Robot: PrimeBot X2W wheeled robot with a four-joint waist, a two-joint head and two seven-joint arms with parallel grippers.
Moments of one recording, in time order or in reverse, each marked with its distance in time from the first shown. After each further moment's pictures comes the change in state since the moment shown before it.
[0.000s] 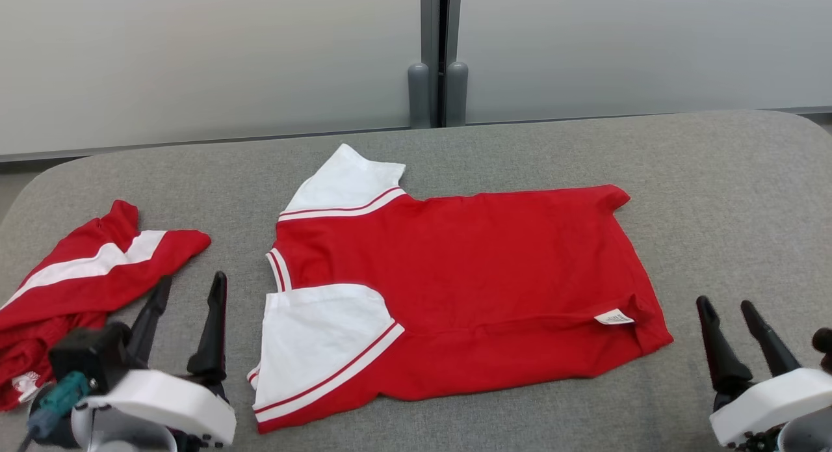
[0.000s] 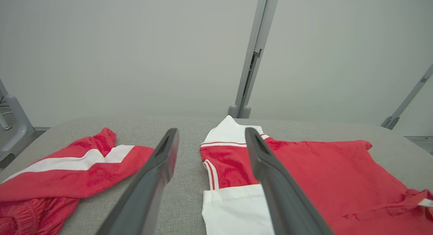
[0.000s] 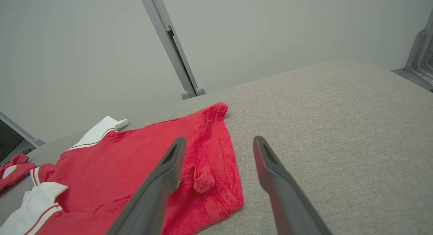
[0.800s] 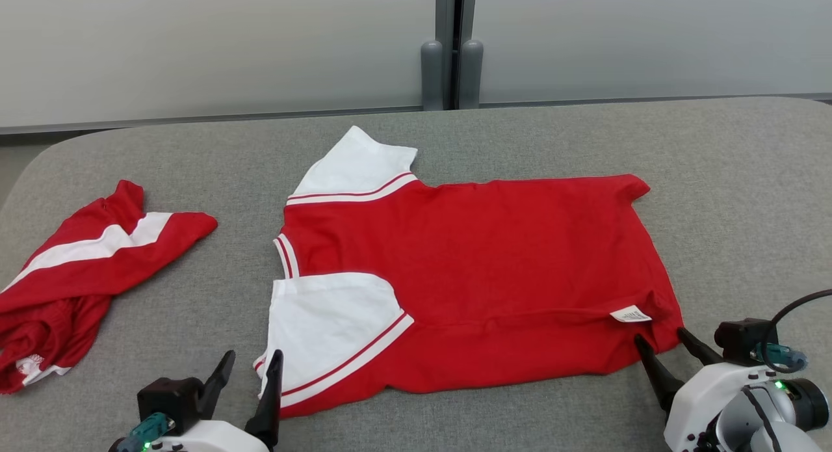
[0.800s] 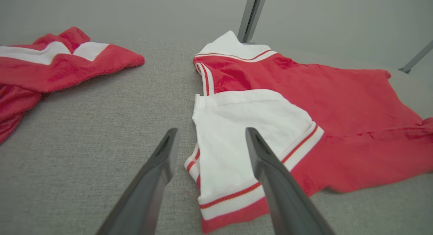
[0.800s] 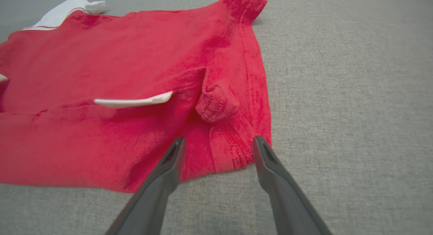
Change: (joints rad) left arm 0.128 -0.206 0.026 0.217 0.142 -0.143 0.067; right arm -0.179 -0.012 0.212 0.382 -0.153 0.000 0.027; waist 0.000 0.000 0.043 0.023
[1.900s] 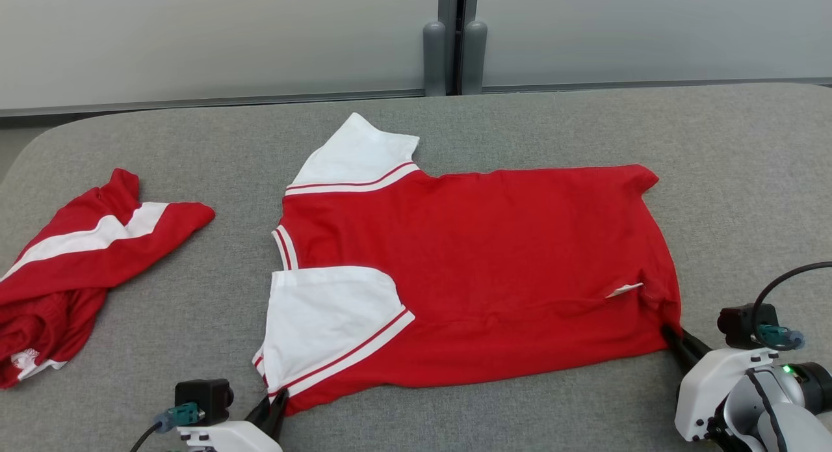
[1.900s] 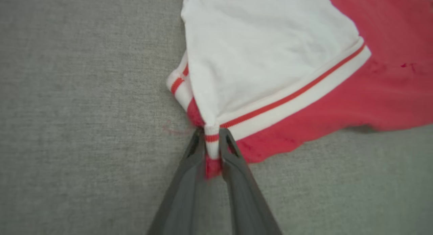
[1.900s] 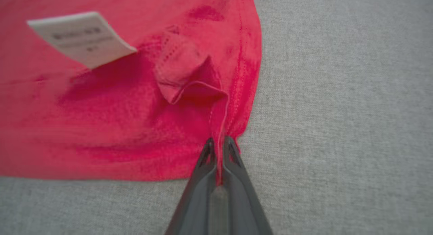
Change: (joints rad) left arm -0.062 -0.051 -0.071 0.198 -0.081 -0.084 0.177; right arm -0.096 0.001 -0.029 0.161 -0.093 0.000 0.003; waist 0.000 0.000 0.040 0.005
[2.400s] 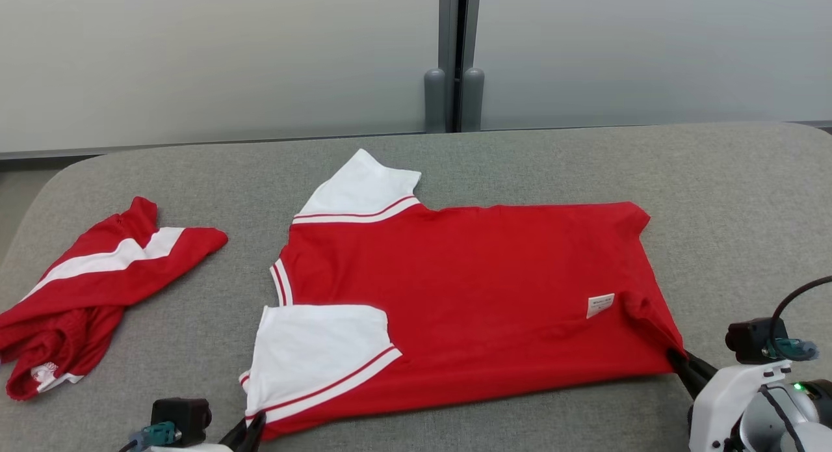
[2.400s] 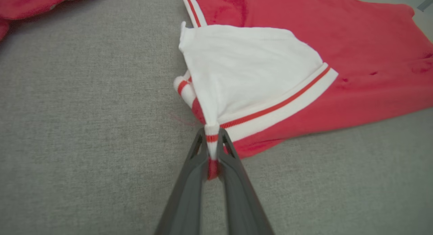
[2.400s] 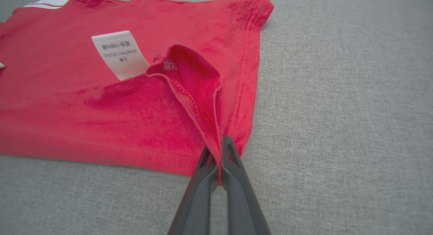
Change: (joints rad) left arm 0.053 0.095 -0.002 -0.114 0.005 0.016 0.017; right arm 0.081 -0.048 0.014 -0.131 0.068 0.000 0.091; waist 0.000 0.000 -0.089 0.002
